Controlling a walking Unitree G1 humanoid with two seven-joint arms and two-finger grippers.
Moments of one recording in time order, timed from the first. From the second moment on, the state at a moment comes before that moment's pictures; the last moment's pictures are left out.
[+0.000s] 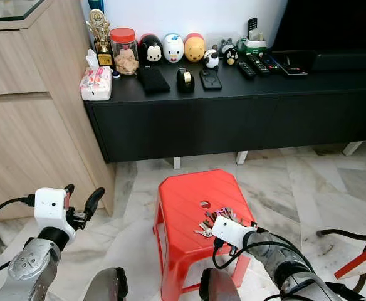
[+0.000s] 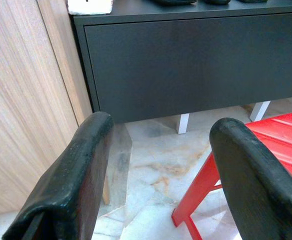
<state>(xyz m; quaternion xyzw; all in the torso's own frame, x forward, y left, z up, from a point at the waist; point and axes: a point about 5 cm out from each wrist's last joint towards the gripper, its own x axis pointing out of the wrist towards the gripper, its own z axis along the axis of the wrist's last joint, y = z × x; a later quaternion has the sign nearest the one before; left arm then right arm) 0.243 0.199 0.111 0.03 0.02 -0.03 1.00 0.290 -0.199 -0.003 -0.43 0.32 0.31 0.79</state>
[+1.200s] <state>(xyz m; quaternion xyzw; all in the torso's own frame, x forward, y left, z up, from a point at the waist) 0.253 0.197 0.112 0.04 0.02 -0.03 1.00 0.317 -0.172 0.023 -0.35 0.23 0.27 0.87</state>
